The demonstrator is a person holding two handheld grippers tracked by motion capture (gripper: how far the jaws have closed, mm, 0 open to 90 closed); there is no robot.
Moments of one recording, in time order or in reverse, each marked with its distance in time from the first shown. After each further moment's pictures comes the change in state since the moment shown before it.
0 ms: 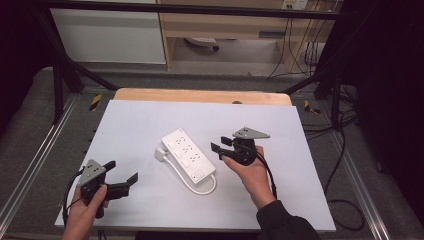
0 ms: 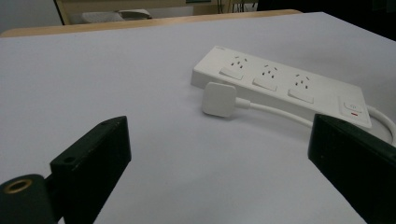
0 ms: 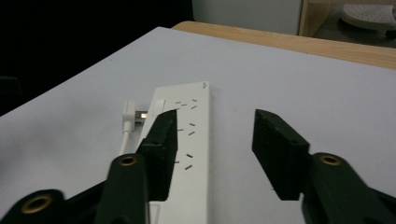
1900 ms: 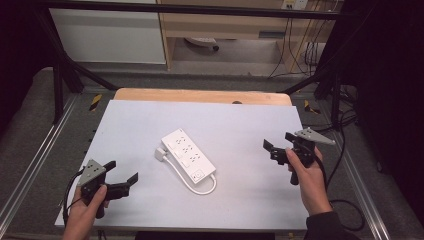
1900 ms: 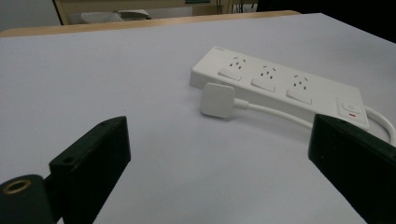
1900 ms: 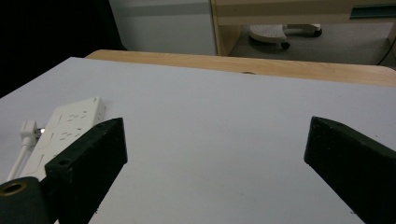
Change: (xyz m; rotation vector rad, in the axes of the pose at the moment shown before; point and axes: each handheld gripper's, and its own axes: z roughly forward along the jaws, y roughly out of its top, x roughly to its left) left arm 0.000 0.000 0.000 -0.003 -0.005 -0.002; right arm -0.094 -0.016 -0.107 -0.101 -0.254 0.085
